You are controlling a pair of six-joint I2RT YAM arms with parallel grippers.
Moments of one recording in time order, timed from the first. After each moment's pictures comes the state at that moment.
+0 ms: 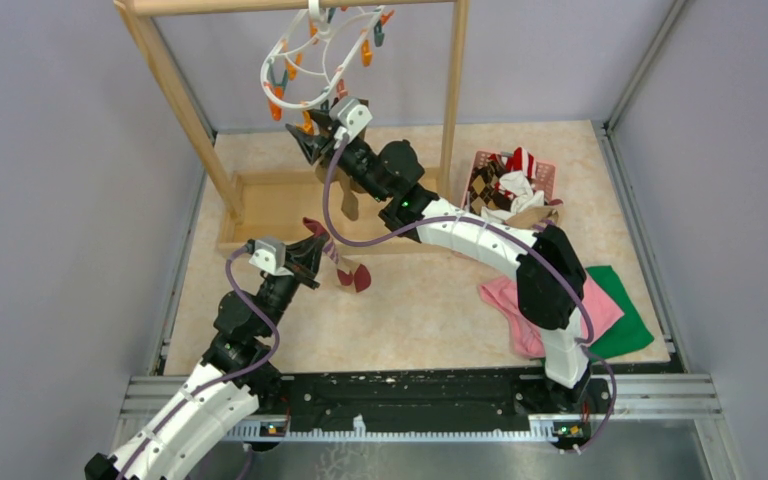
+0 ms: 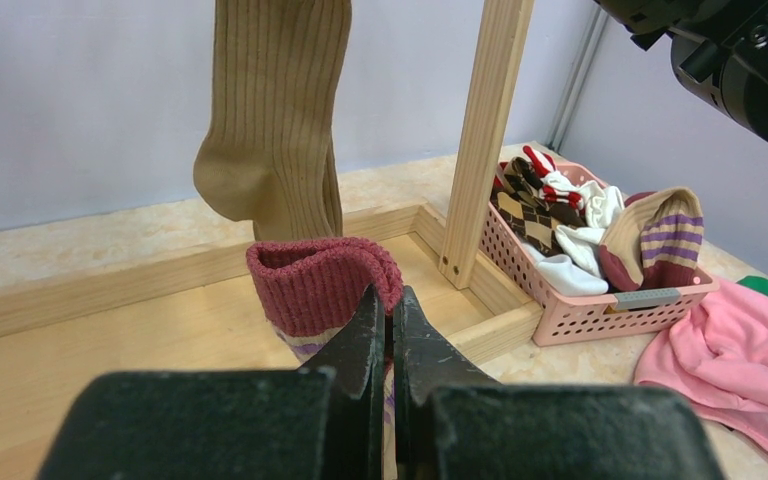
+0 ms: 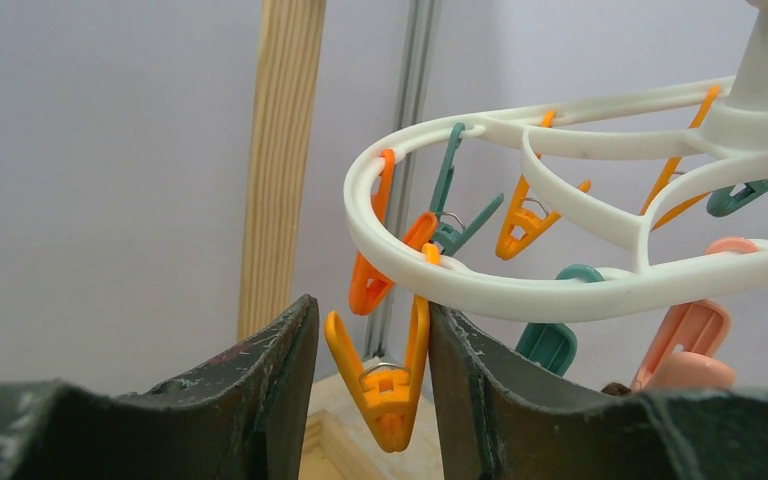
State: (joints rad) left arm -0.59 0.39 0.29 0.36 -0.09 -0.11; right arm 0.94 1.98 1.73 0.74 -0.04 -0.15
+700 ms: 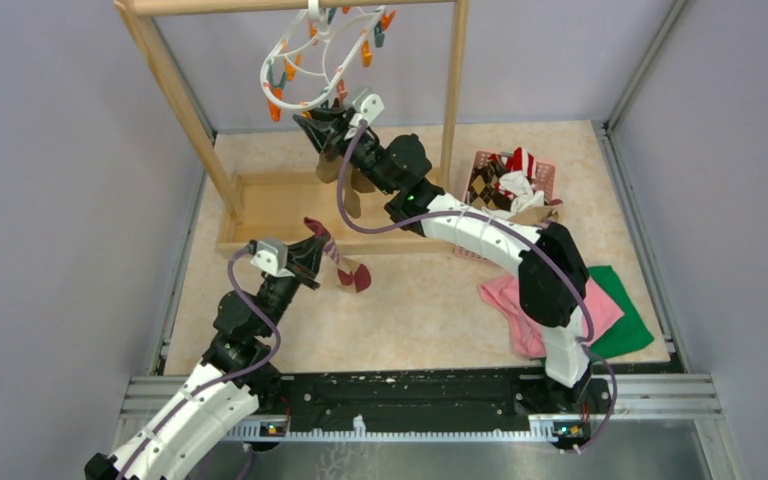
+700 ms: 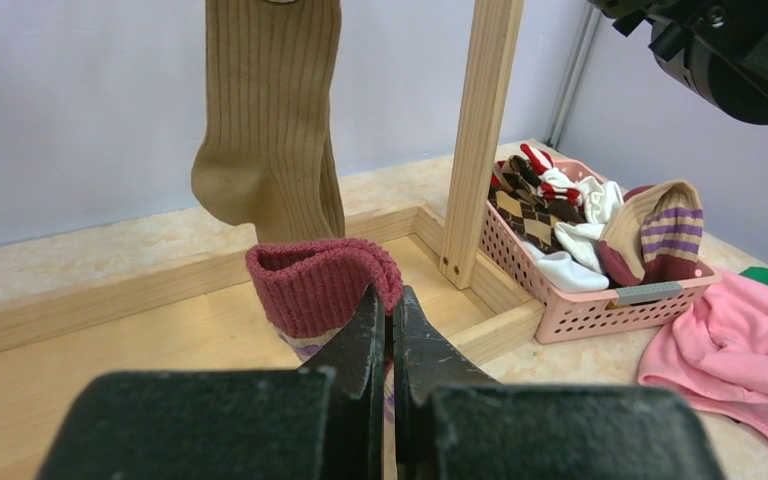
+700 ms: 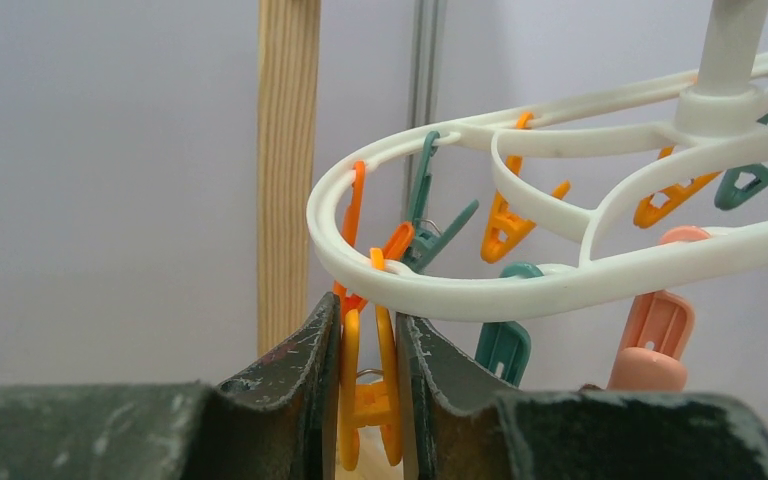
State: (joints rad) left arm -0.59 0.39 0.29 0.36 -0.08 -0.09; right arm 0.90 1.98 1.73 0.77 -0.07 -0.05
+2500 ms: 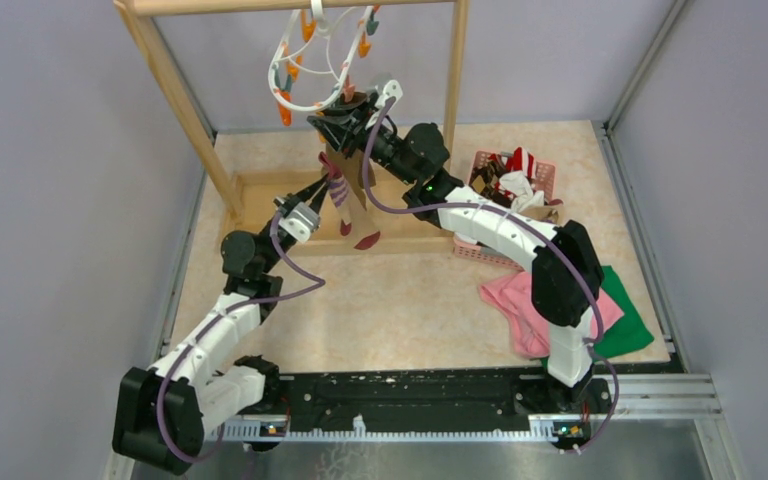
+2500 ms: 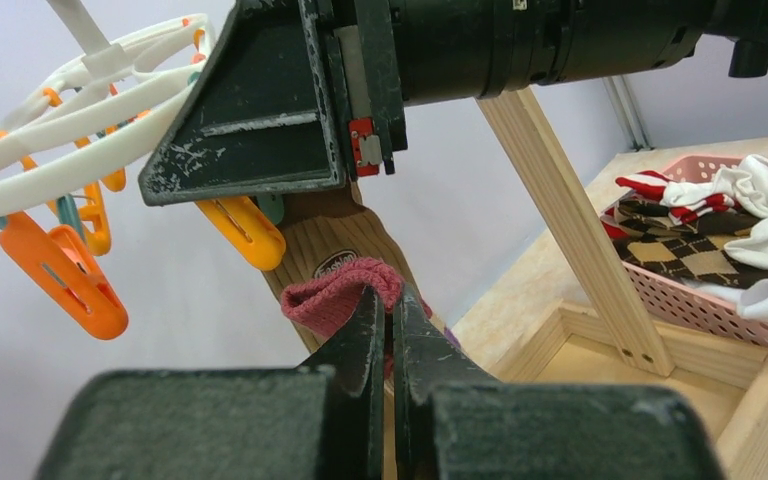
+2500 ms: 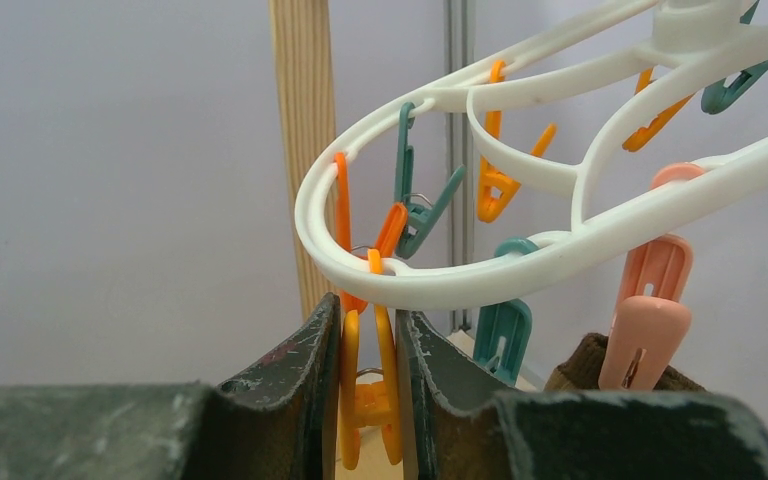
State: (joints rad) left arm -0.28 1.00 0.53 0.96 0.50 0.36; right arm 0.81 1.93 1.68 0.71 -0.22 0.16
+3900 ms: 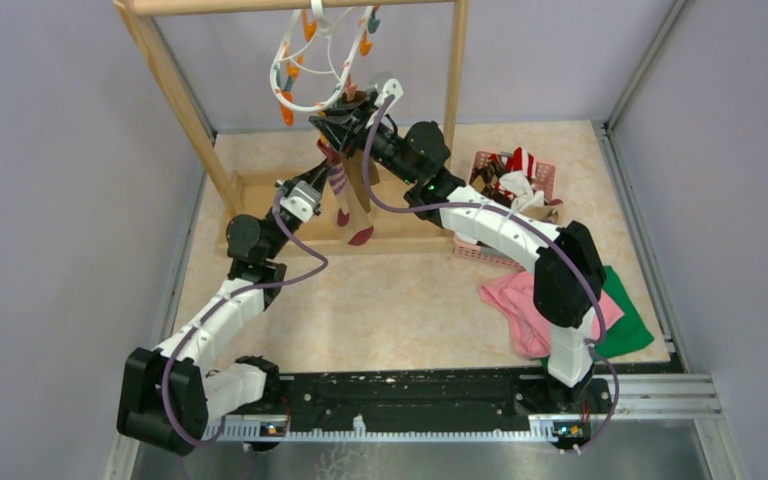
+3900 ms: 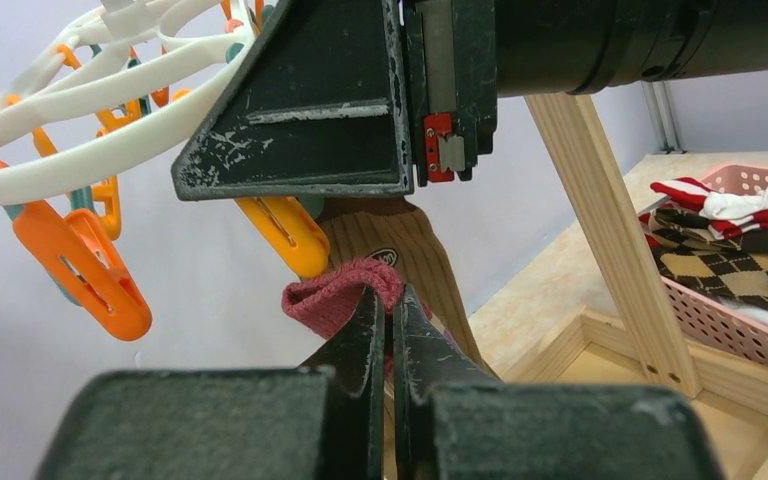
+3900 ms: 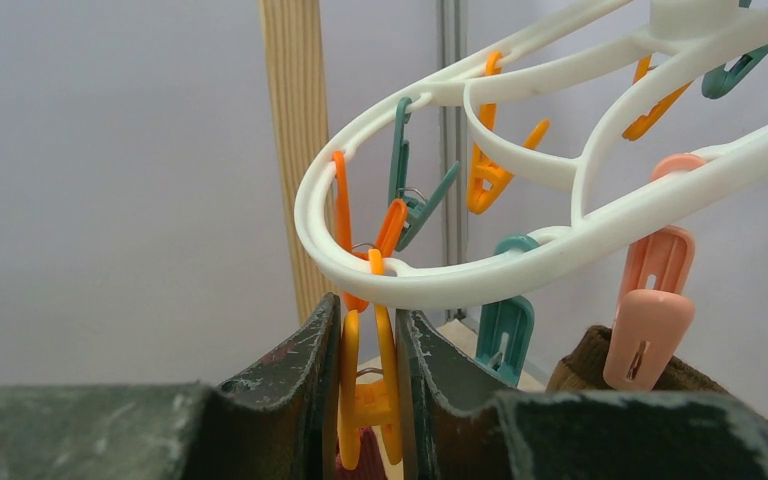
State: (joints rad) left arm -0.28 1.09 0.61 0.95 0.42 0.33; right arm 0.81 1.91 1.68 0.67 -0.21 0.15
